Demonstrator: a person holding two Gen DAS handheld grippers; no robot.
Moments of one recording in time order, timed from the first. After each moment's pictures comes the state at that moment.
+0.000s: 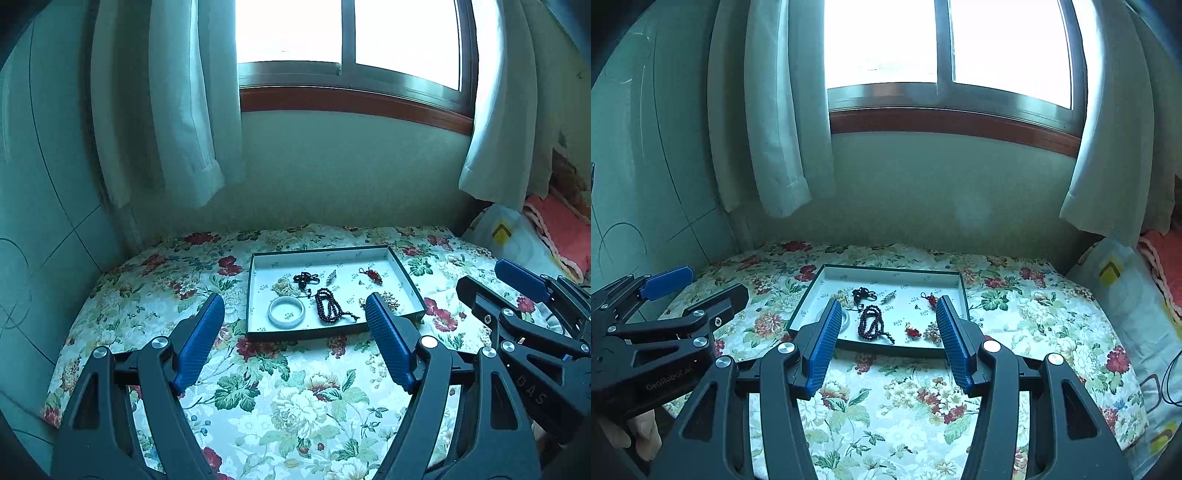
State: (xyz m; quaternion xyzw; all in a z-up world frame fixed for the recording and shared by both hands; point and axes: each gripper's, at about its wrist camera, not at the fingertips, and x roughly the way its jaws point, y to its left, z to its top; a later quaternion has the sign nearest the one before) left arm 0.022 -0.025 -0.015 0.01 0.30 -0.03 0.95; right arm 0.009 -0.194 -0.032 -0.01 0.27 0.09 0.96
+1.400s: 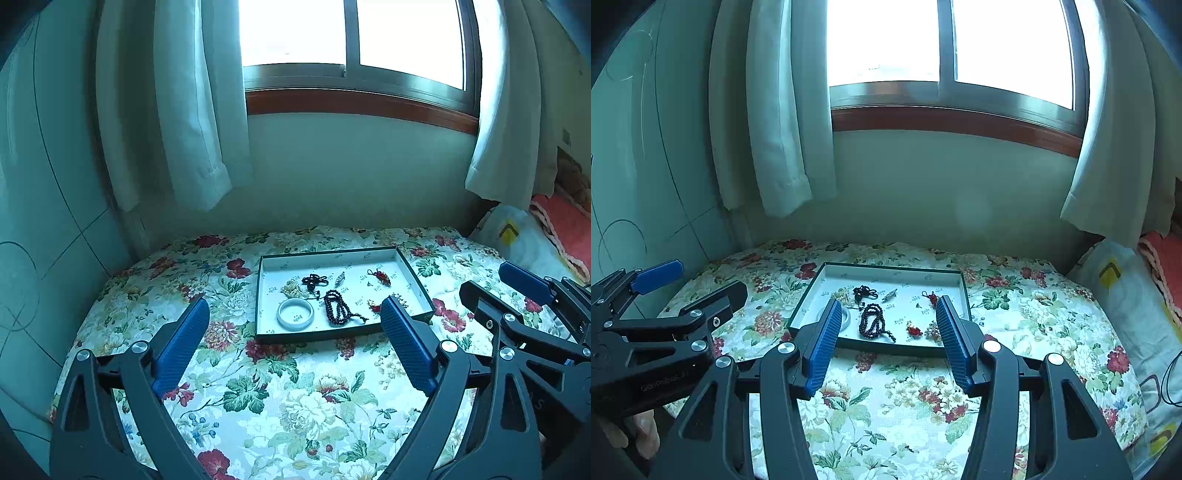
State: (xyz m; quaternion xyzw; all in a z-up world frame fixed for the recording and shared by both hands) left arm 0.020 -0.023 -0.013 0.03 0.29 -0.02 0.96; right arm 0.010 -0.194 -0.030 -0.01 0.27 0.09 0.96
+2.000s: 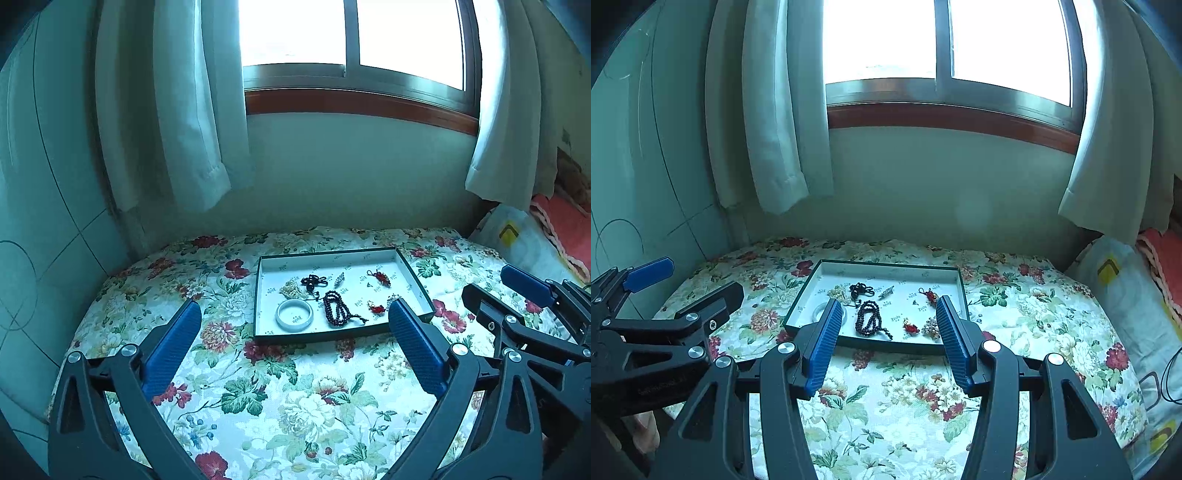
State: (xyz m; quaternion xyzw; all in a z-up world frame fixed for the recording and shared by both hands) left arm 0.025 -0.024 -0.018 0.02 0.29 -0.02 0.96; right arm 0.010 -0.199 -0.035 -0.01 0.28 0.09 0.96
